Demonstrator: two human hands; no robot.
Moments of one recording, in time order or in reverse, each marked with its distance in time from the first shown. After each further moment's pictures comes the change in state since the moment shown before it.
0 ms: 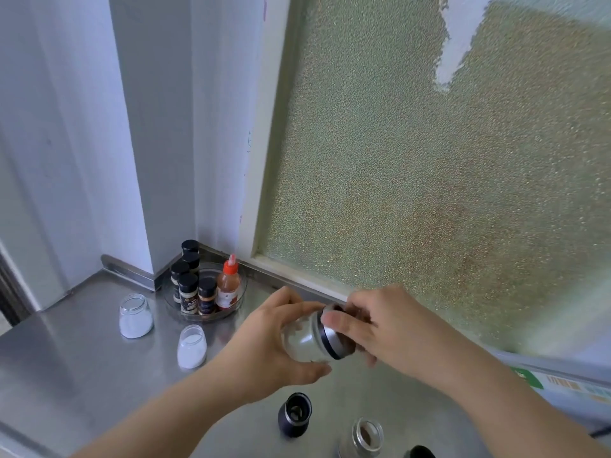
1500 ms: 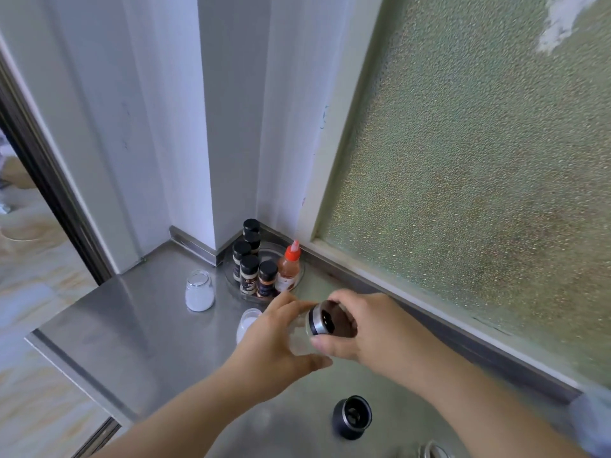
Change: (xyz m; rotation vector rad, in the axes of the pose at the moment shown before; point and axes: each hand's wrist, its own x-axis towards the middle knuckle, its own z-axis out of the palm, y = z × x) left_hand -0.021 -0.086 -0.037 0.072 0.149 -0.238; right_hand 0.092 -0.021 0.087 0.006 -0.119 -0.121
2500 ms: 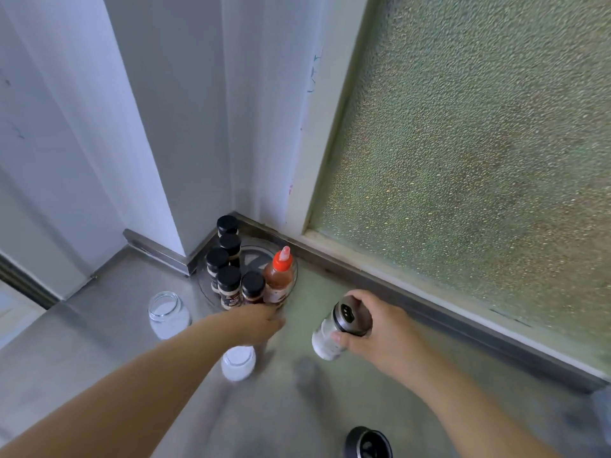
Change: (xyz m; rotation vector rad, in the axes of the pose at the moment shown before) left_hand 0.141 -0.143 0.014 0.541 -0.718 -0.426; right_hand 0.080 0.094 0.057 0.319 0.088 0.291
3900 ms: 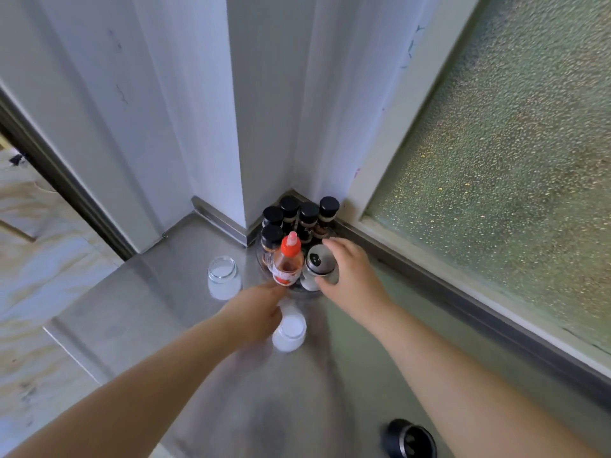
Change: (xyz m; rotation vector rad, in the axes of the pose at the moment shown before) left_hand -0.060 -0.058 0.012 -0.070 0.340 -0.045; right_hand 0.093 -0.047 0.094 -0.165 0.042 -0.301
